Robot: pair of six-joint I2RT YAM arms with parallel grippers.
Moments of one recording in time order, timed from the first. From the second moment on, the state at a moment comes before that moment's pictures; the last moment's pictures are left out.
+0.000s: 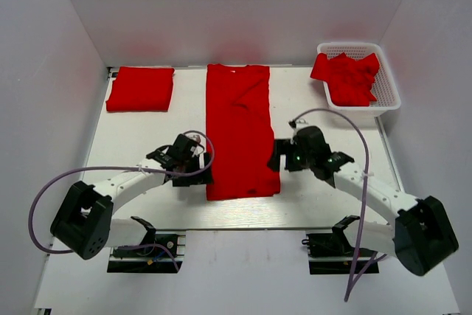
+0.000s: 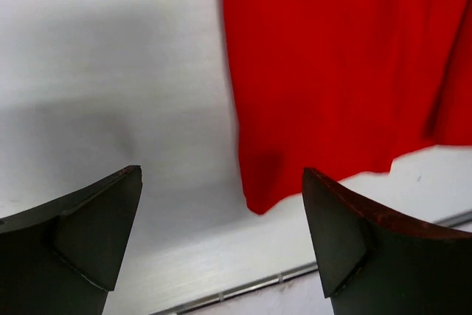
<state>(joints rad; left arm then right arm) -0.56 1.29 0.66 -0.46 0.06 -0.56 0.57 1.17 0.66 -0.22 -0.12 0.41</state>
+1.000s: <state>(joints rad) -0.71 1.34 0.55 -0.25 0.18 -0.67 0.58 1.23 0.41 -0.14 -0.33 0.59</state>
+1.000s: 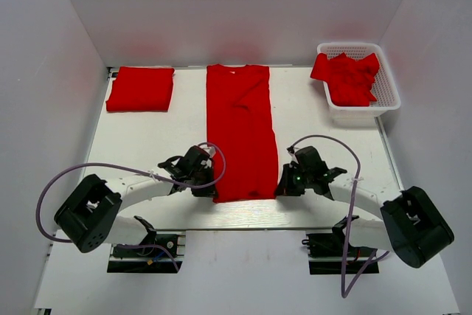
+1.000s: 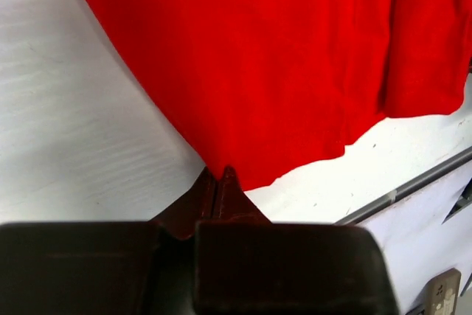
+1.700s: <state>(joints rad) -0.73 1.26 0.67 -0.45 0.18 -0.63 0.60 1.10 0.43 -0.25 -0.35 0.55</state>
